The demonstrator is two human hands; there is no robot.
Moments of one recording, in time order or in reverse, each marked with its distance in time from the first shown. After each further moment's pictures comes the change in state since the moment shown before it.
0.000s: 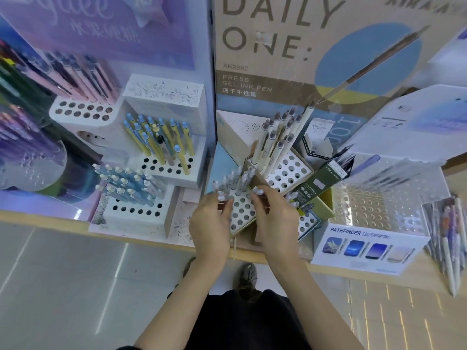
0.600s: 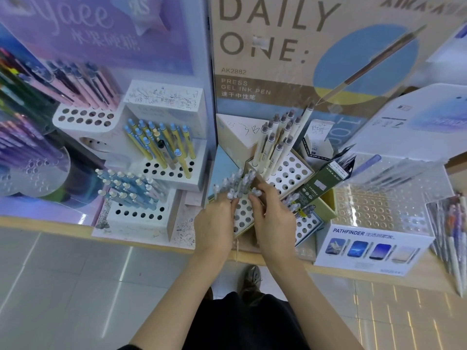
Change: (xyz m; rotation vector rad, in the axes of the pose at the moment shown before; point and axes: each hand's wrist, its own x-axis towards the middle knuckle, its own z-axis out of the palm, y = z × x) left_hand 0.013 0.006 -0.002 0.421 -0.314 0.099; right_hand -0.002 0.002 0.006 -0.086 0.006 -0.053
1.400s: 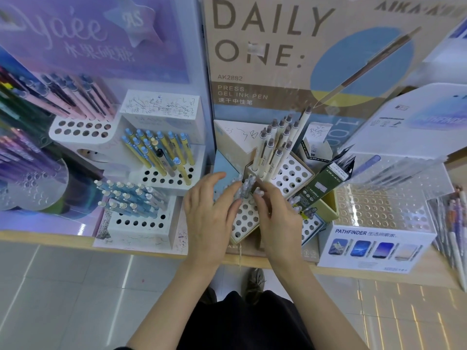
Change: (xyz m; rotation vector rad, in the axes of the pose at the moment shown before) left_hand 0.002 -0.011 -0.020 -0.100 0.467 0.368; right_hand 0.007 -0.005 -0.004 0.029 0.054 0.004
